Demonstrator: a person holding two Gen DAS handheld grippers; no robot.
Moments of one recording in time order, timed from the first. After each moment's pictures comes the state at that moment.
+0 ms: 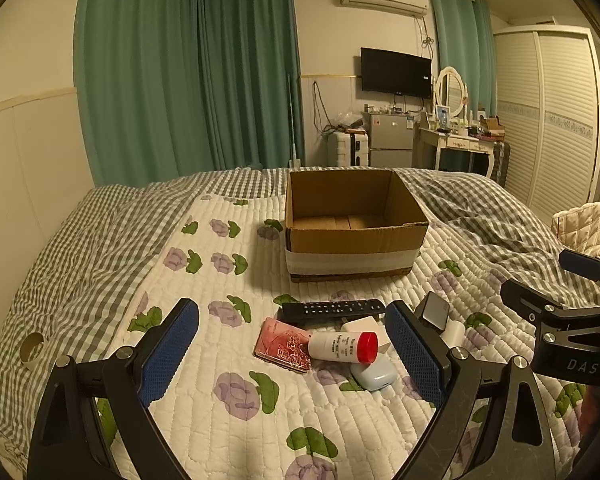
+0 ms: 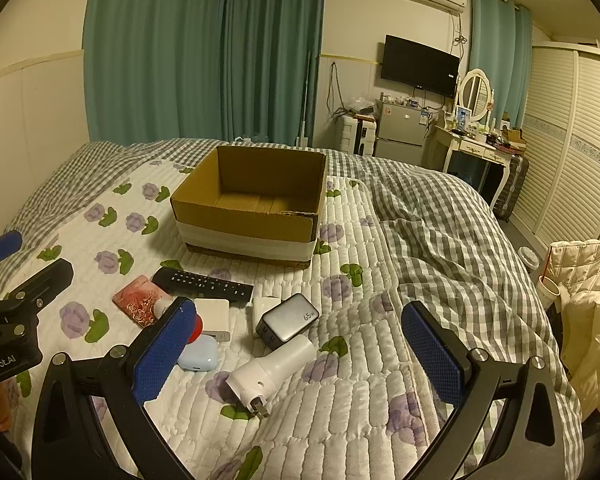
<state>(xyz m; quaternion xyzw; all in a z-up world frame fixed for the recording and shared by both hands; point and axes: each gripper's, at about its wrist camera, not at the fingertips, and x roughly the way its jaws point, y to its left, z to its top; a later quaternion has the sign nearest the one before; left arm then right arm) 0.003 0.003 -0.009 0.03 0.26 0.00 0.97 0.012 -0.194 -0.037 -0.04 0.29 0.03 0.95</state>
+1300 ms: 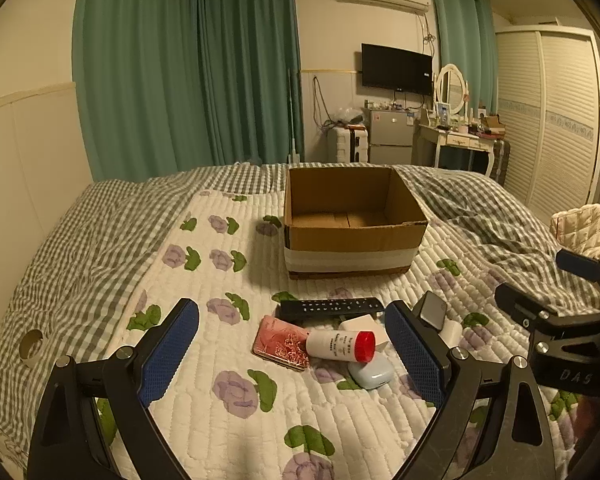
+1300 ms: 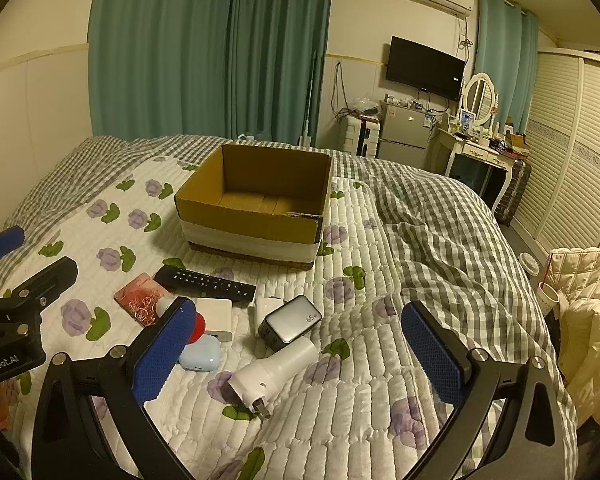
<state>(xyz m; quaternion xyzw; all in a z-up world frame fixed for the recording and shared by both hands) 0.006 0.002 -0.006 0.03 0.27 -0.01 0.96 0.015 -0.190 -0.030 -0.05 0.30 0.03 0.95</state>
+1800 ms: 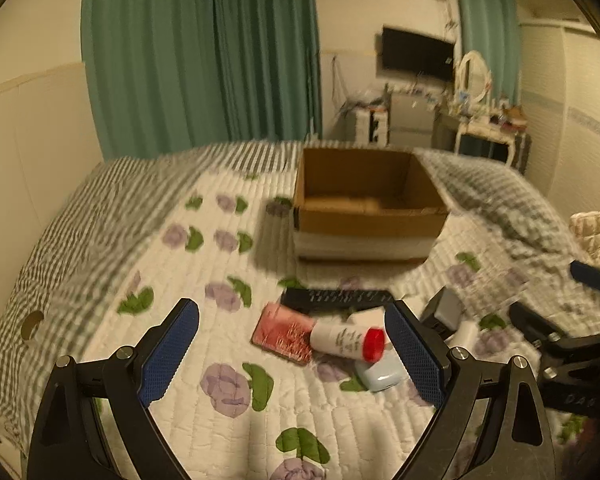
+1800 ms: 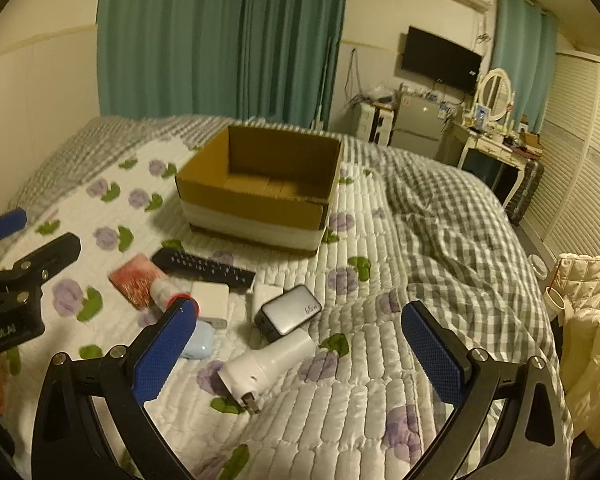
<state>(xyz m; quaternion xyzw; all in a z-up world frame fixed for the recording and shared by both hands) 0.037 -0.007 -0.026 0.02 0.32 0.04 0.95 0.041 -0.195 -0.049 -0.08 0.34 0.05 0.93</state>
